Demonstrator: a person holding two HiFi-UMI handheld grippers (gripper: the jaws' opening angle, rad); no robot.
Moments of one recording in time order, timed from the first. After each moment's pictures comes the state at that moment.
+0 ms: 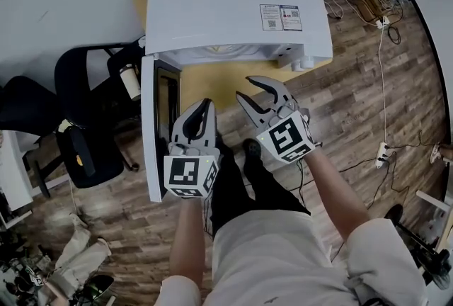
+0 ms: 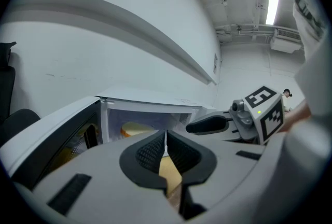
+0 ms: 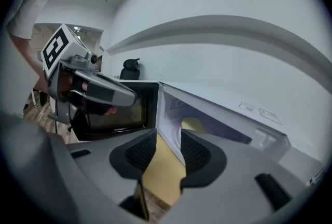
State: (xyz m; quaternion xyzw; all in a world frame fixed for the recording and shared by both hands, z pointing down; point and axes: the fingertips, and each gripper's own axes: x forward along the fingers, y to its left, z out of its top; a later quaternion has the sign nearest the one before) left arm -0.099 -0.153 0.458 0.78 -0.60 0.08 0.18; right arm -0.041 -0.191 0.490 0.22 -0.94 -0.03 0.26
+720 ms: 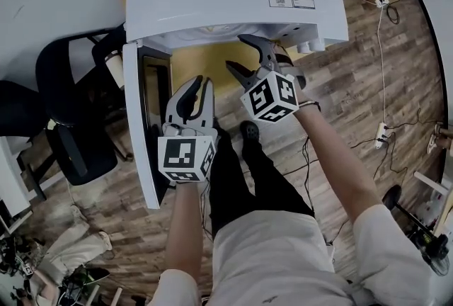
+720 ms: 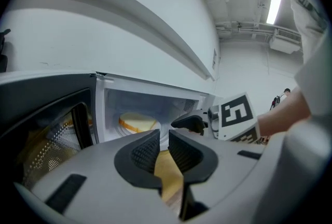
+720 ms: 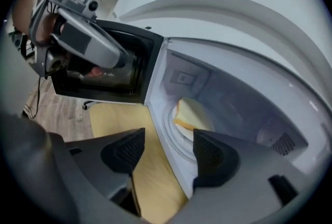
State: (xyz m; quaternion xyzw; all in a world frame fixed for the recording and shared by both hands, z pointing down) left arm -0.108 -0.180 0.511 0.79 -0.58 0.09 0.19; right arm -0.069 -0.252 0.583 0.20 -0.89 -0.14 0.37
